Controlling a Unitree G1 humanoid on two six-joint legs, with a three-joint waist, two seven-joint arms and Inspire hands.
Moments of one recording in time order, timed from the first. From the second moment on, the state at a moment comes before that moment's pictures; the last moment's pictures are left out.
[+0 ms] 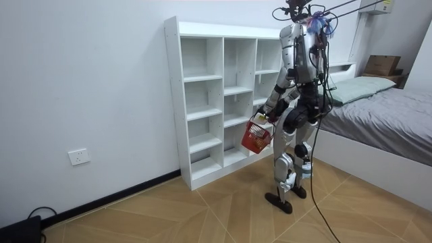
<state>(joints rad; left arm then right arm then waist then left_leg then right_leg) -0.03 0.14 -0.39 0.69 -1.02 -0.07 -0.05 -0.09 -0.24 0.42 0.63 -0.12 -0.03 0.02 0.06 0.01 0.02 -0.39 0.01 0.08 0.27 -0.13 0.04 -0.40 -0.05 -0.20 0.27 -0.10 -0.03</state>
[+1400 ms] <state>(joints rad) -0.04 0.14 -0.48 0.69 -1.10 -0.08 -0.05 -0.14 -0.19 0.46 0.66 0.00 -0.03 -0.05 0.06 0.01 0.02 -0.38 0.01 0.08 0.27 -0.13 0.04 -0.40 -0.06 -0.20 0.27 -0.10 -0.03</state>
